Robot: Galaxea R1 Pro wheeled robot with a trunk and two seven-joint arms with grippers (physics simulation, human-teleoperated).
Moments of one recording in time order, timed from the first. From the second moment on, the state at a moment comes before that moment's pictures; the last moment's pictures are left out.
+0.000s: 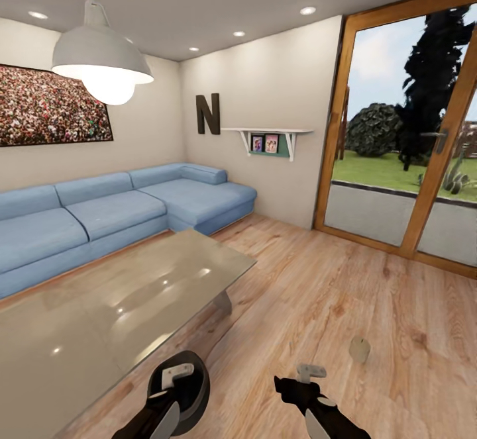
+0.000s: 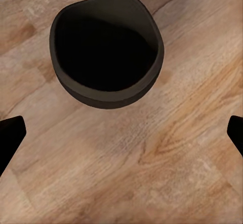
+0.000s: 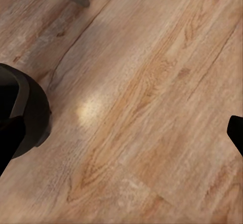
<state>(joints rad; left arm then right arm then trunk) -0.44 -0.10 -0.19 -0.46 0.39 0.20 0.35 -0.50 0.09 0.07 -0.29 -0.19 -0.03 0.00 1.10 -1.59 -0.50</state>
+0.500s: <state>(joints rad) -0.44 -0.10 -0.20 -0.46 0.39 0.16 0.35 -0.50 0.09 0.06 -0.29 -0.19 -0.03 0.00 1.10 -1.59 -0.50</state>
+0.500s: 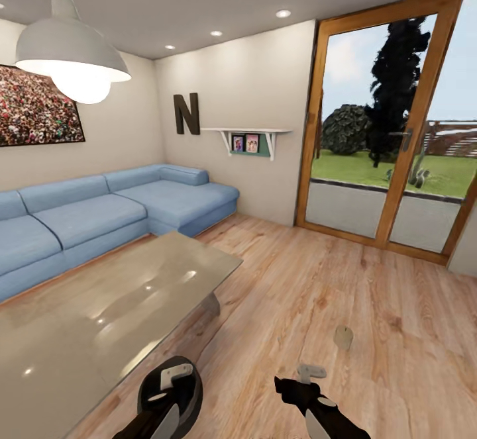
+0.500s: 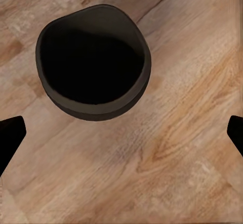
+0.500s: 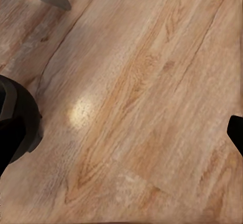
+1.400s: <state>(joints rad) -0.44 -0.09 -0.19 -0.46 0.39 0.16 0.36 -0.50 0.09 0.06 -0.28 -0.19 -0.03 0.00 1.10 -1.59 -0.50</state>
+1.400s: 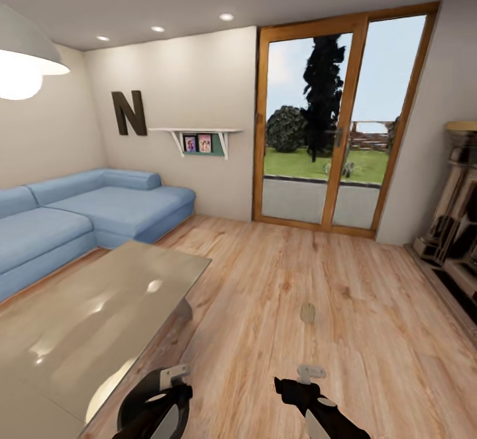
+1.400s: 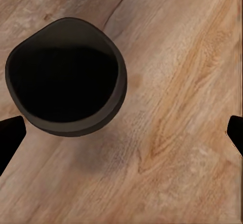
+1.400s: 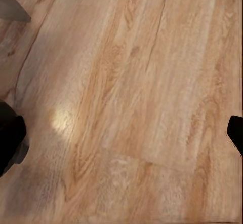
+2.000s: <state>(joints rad) -0.43 -0.09 -0.19 -0.46 0.39 0.16 0.36 -0.50 0.09 0.06 -0.28 -0.19 -0.02 0.00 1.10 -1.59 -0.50</state>
